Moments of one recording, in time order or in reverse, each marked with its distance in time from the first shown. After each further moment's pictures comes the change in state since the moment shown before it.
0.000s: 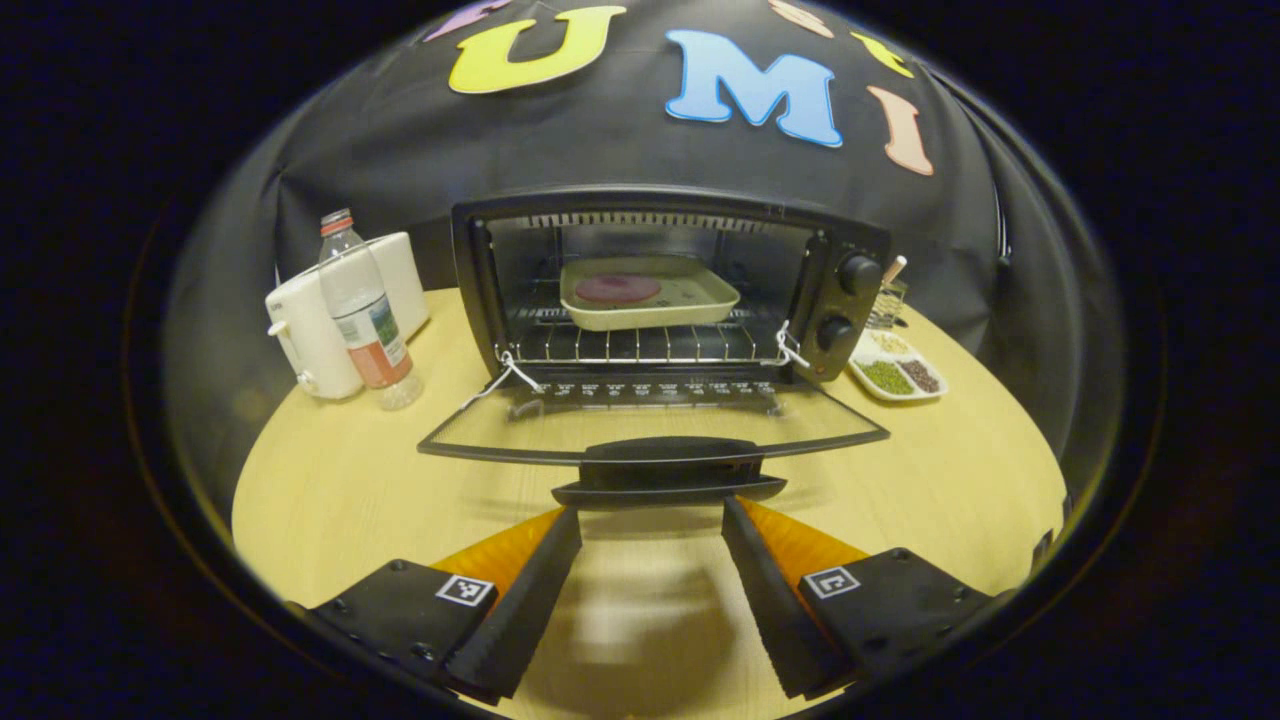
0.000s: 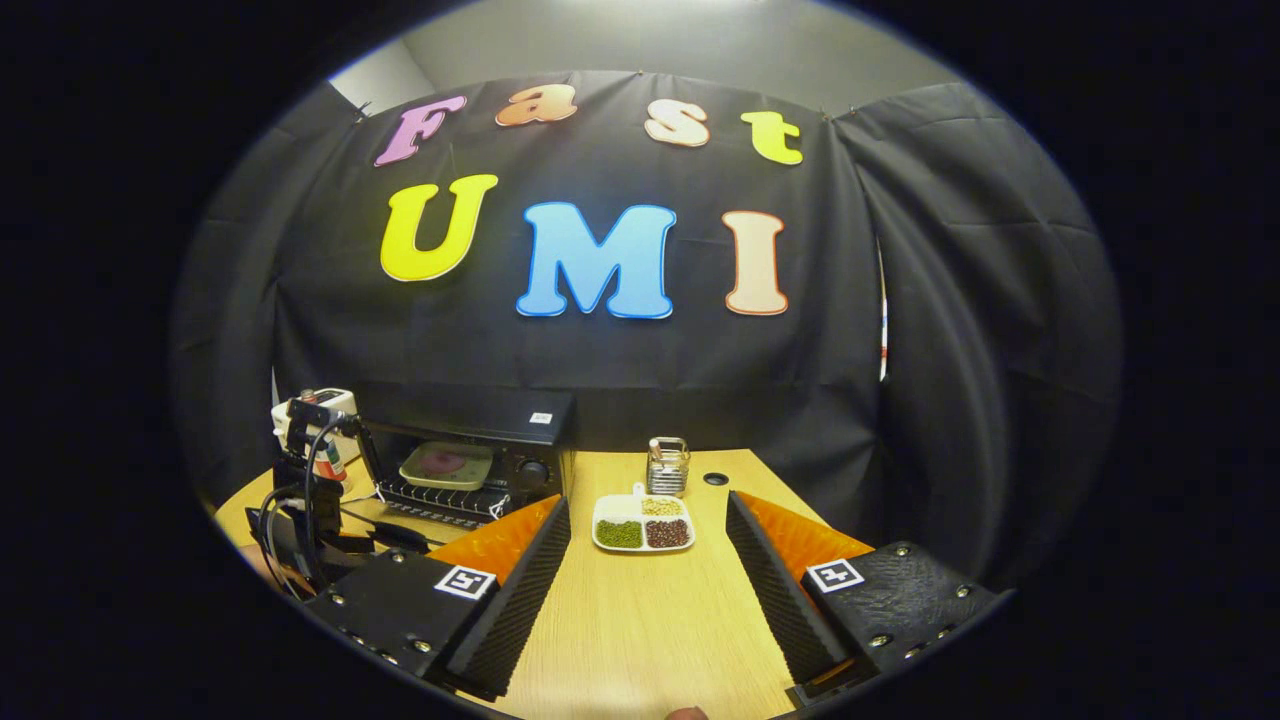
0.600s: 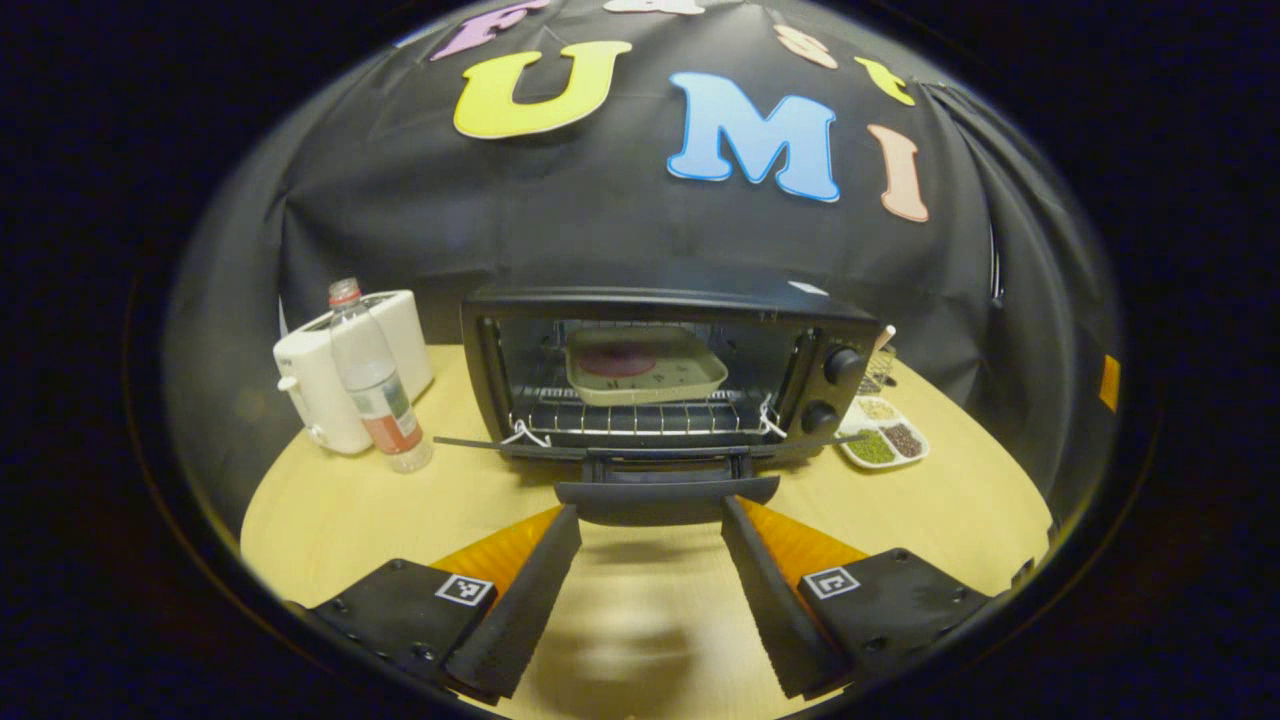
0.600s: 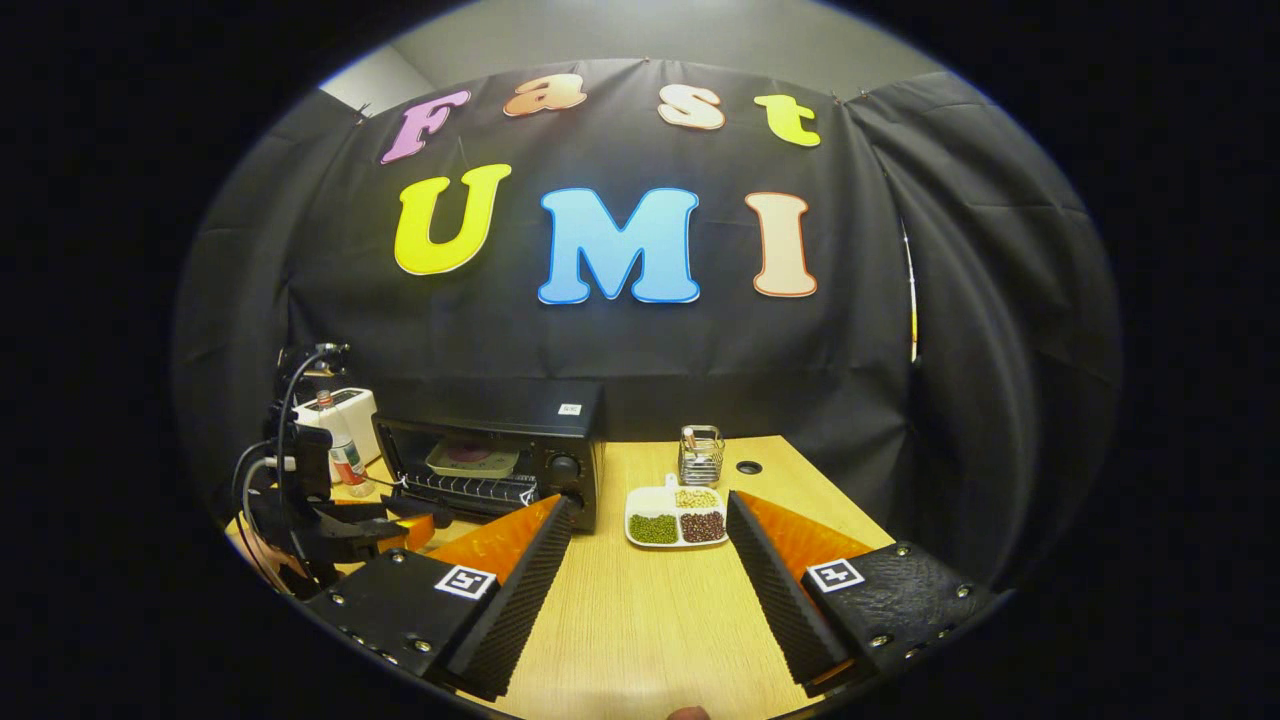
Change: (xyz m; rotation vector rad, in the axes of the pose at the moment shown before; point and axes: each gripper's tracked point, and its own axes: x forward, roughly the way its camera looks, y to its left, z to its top) left arm -0.014 -0.002 0.071 0.026 -0.164 -0.010; right arm 0.022 0.023 -0.002 0.034 0.031 0.051
